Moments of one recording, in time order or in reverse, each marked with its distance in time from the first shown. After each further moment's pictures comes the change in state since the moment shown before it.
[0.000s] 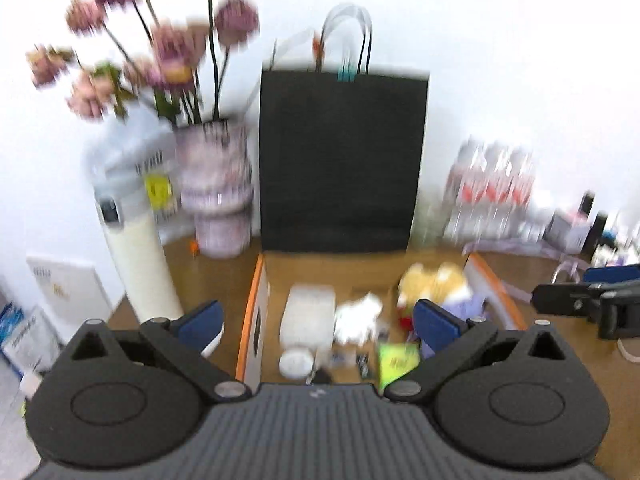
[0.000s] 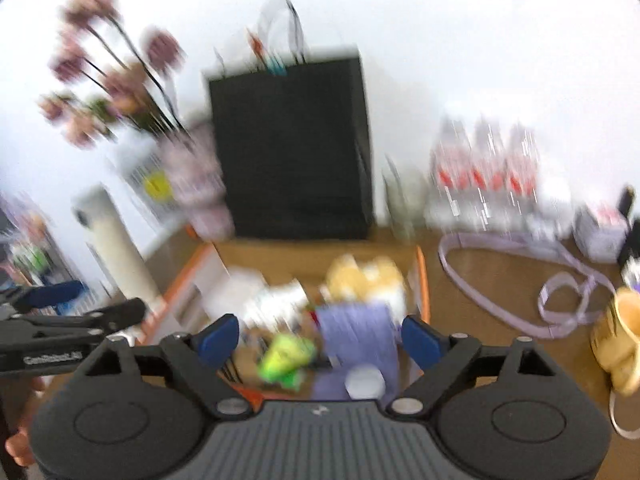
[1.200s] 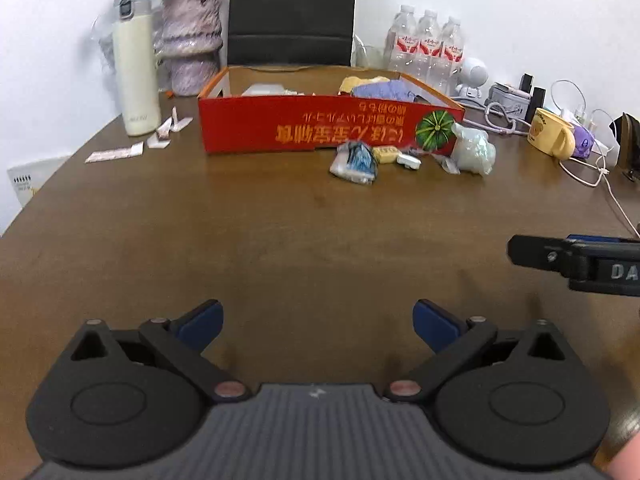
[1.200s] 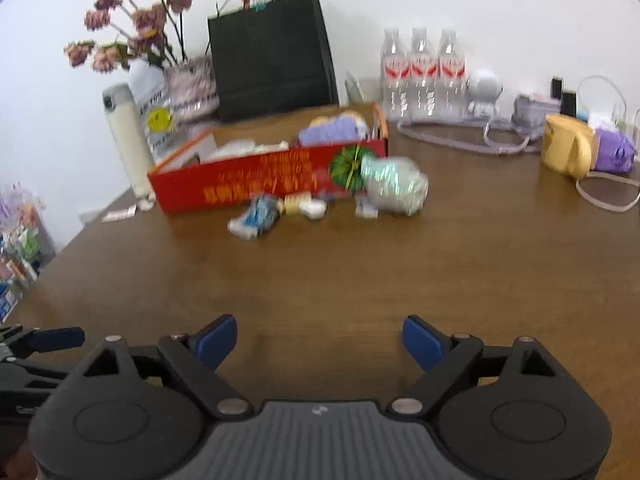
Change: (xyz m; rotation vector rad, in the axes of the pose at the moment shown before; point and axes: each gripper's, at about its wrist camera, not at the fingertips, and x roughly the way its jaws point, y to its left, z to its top) left arm -0.088 -0.021 -0.235 0.033 0.212 -0.100; right arm -0.078 0.023 -0.256 0.099 0.003 -0.083
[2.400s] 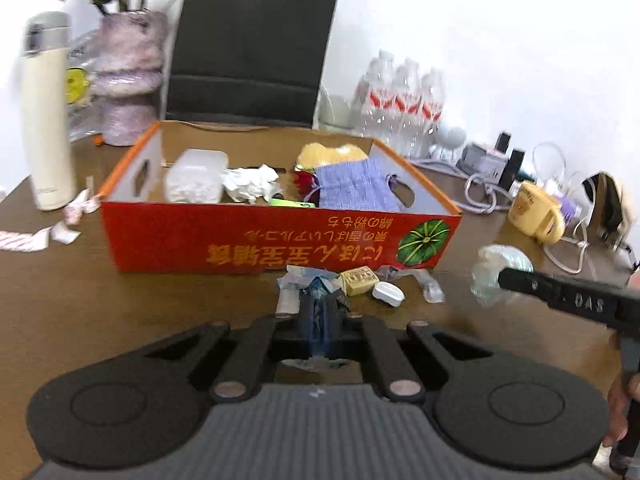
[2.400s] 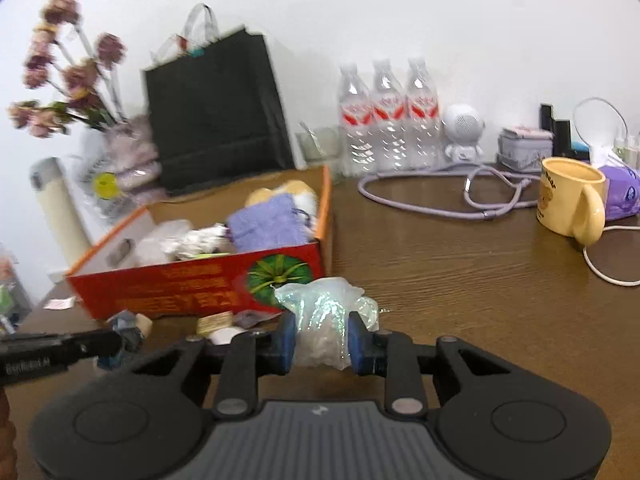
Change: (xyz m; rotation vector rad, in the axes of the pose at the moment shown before) left arm 0.073 0.004 0.101 -0.042 -0.103 -0.185; right arm 0.074 -0.059 0.082 0.047 -0.115 -0.020
